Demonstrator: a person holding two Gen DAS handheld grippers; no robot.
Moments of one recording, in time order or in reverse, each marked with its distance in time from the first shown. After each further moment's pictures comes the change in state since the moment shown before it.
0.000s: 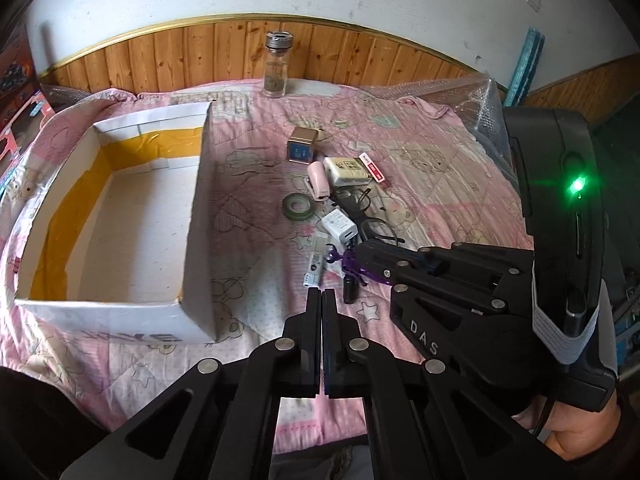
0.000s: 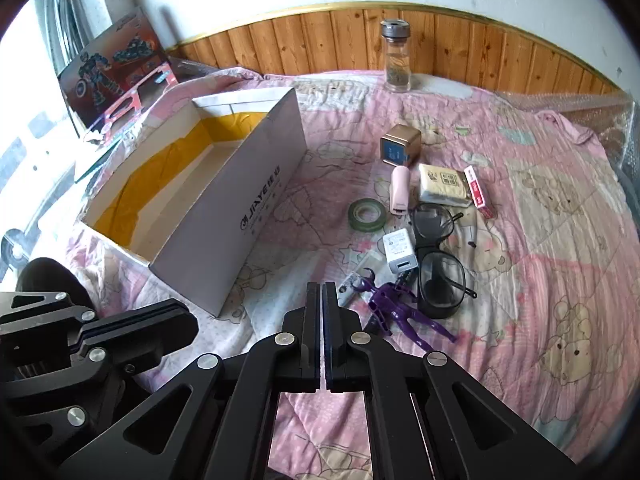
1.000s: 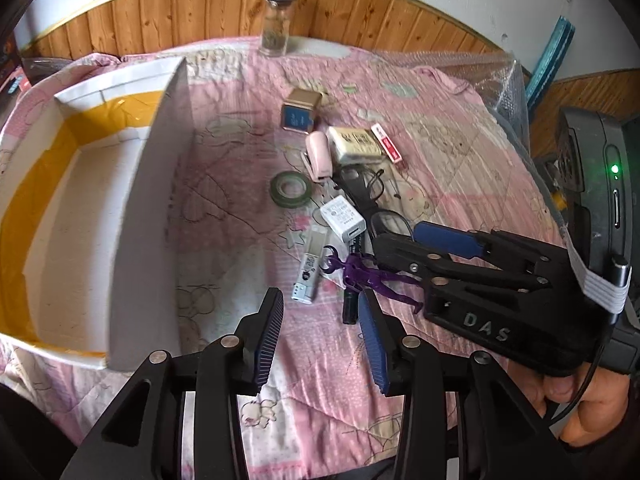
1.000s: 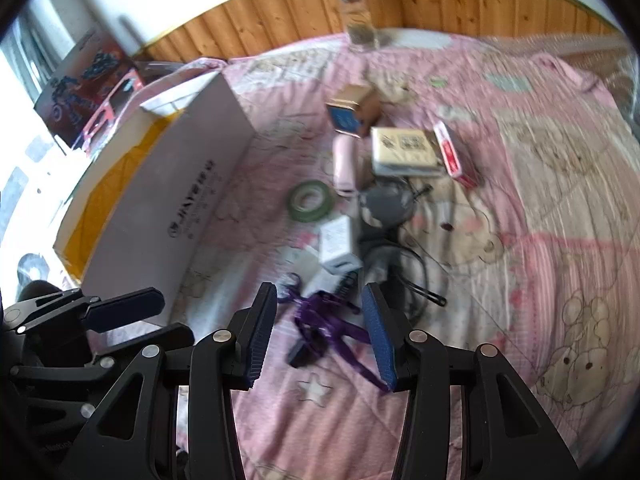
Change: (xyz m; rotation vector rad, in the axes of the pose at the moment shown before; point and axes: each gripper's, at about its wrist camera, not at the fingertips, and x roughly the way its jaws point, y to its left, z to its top) left arm 0.081 0.000 0.028 -0.050 0.141 -0.009; right arm 0.052 -0.092 0.009 0.122 0.106 0.058
